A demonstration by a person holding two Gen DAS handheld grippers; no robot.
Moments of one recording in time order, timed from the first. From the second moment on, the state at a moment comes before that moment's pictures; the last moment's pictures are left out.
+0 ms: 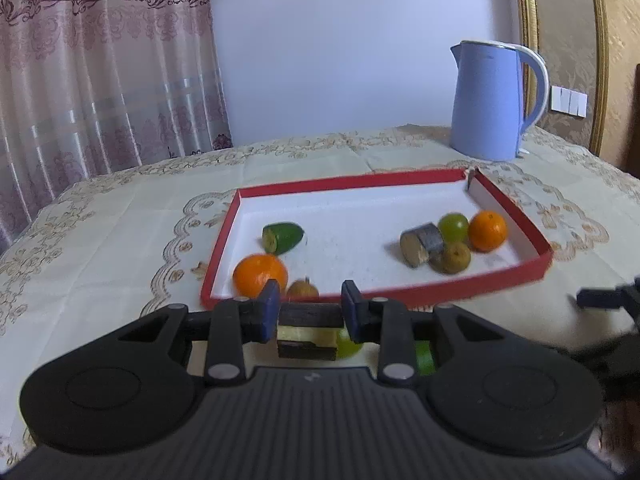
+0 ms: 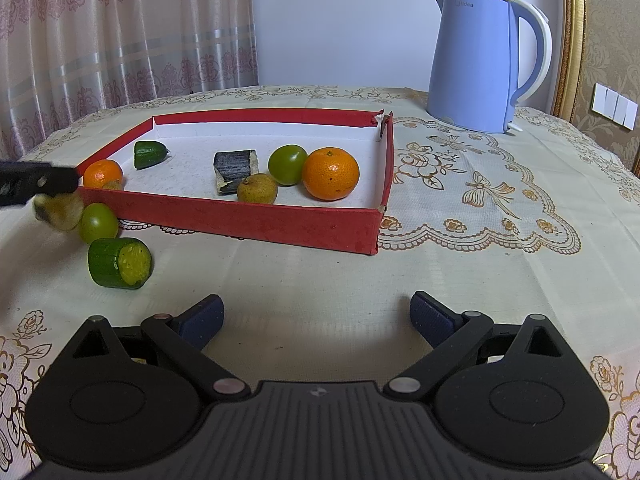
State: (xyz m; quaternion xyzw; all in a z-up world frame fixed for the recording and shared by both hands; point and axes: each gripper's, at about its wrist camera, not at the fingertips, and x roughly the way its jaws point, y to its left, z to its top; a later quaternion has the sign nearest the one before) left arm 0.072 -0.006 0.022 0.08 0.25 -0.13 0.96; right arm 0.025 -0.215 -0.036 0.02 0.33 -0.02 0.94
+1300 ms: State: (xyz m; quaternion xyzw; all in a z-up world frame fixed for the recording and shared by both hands) left arm 0.077 0.060 0.012 0.04 0.26 -0.13 0.96; right arm 0.025 -0.215 -0.036 0.02 0.33 -0.01 0.94
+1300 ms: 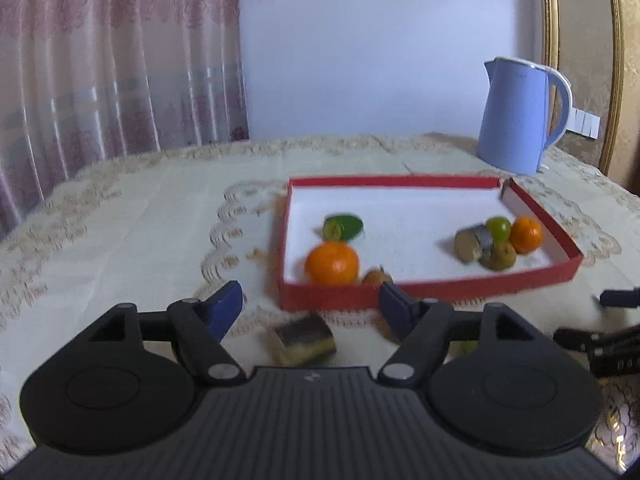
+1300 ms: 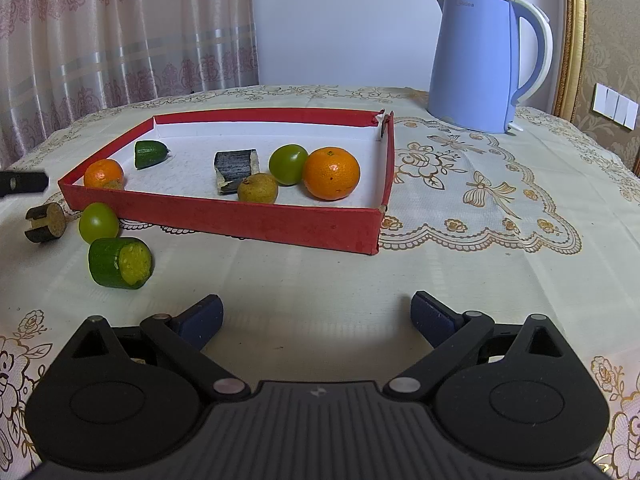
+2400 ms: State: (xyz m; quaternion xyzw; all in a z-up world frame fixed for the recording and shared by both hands) left arm 0.103 0.019 0.027 0.06 0.24 -0.14 0.96; right arm 0.025 -0.215 -0.036 0.02 0.33 -0.01 0.94
